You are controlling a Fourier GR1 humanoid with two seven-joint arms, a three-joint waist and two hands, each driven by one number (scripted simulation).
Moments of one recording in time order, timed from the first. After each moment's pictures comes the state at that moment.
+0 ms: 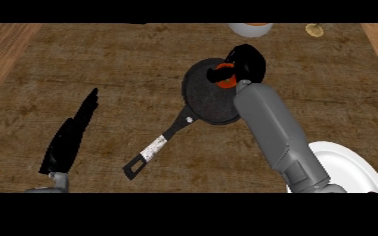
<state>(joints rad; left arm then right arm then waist) 0.01 0.19 -0.04 -1.59 -0.19 -0.01 0.14 -0.87 0.00 0.05 -0.69 0.82 -0.38 0.69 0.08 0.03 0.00</state>
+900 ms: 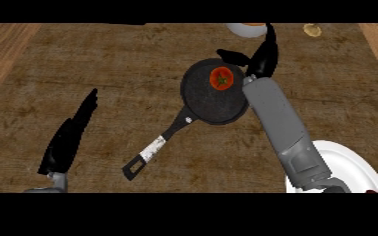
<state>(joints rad) 0.01 0.20 -0.03 -1.59 -0.19 -0.02 0.14 -0.92 0.00 -0.14 -0.57 0.36 -0.92 0.22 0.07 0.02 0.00</state>
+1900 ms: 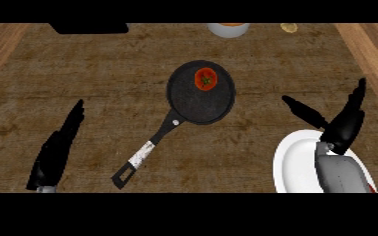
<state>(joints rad) 0.10 0.19 0.02 -1.60 -0.20 0.00 0.12 -0.19 -0.14 -0.13 -1.32 0.24 -0.80 0.09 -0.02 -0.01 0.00</state>
